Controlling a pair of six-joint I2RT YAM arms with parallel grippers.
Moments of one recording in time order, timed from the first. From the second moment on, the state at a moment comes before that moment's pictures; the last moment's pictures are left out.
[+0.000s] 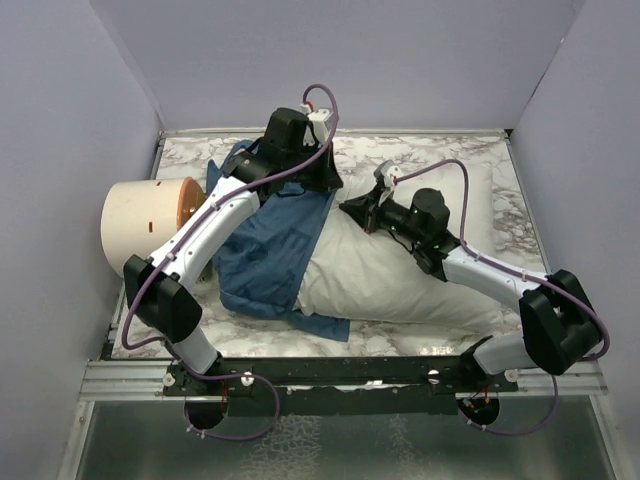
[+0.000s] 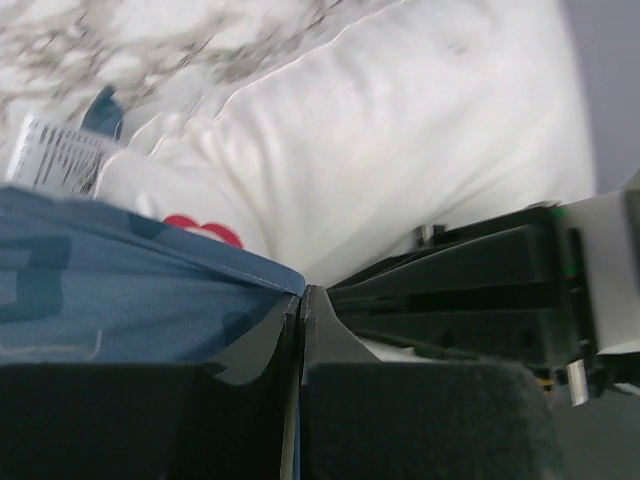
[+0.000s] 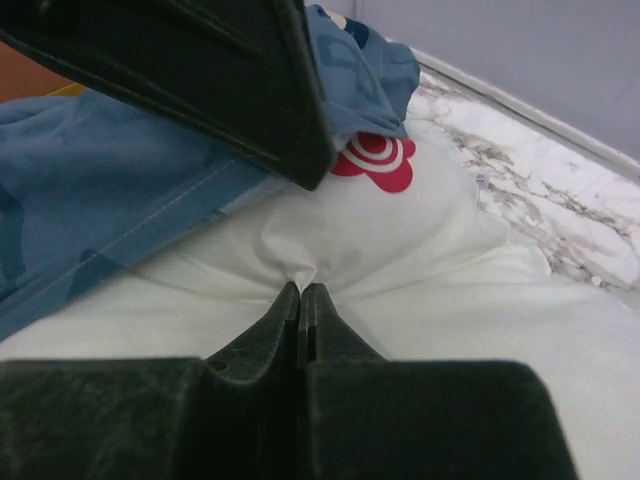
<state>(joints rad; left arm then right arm) -0.57 1.62 1.65 -0.64 0.31 -0.32 0.57 1.40 0.74 0.64 -0.41 0.08</state>
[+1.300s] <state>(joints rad) -0.66 1.26 0.55 0.67 0.46 -0.49 0.48 1.02 0.98 -0.06 -0.35 0.02</state>
